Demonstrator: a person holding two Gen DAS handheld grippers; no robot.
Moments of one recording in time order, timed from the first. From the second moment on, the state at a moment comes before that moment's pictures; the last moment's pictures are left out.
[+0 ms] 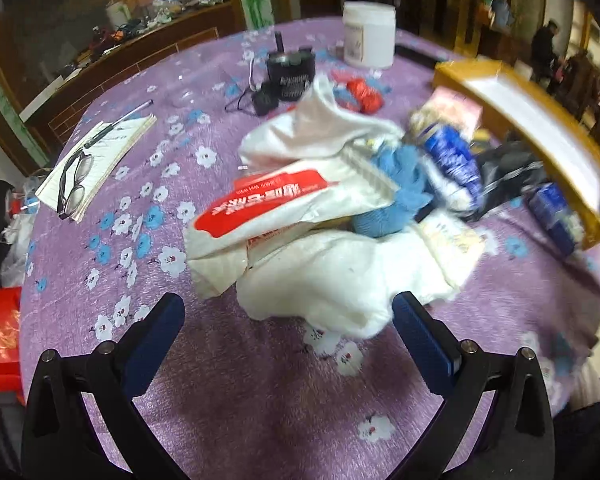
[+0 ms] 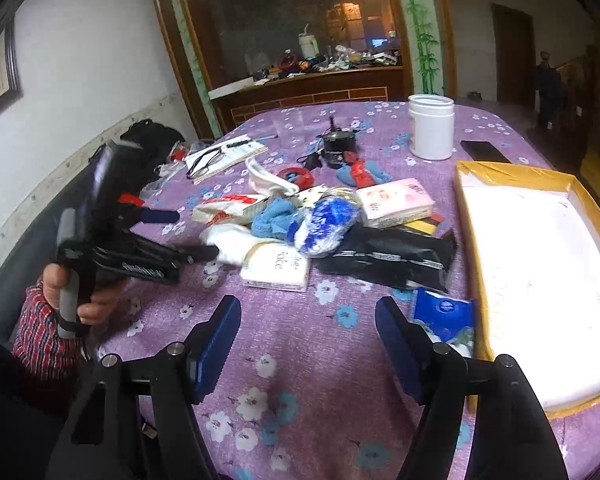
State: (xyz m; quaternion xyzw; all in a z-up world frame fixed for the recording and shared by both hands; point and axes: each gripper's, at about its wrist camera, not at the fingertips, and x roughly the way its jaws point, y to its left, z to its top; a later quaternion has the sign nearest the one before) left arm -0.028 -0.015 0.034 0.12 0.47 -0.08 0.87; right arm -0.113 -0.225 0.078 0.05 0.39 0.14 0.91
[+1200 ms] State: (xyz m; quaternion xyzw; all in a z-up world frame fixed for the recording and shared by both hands) left arm -0.040 -0.027 0.025 0.07 0.47 -0.10 0.88; right arm -0.068 -0.261 0.026 0.06 0.49 -0.10 0.86
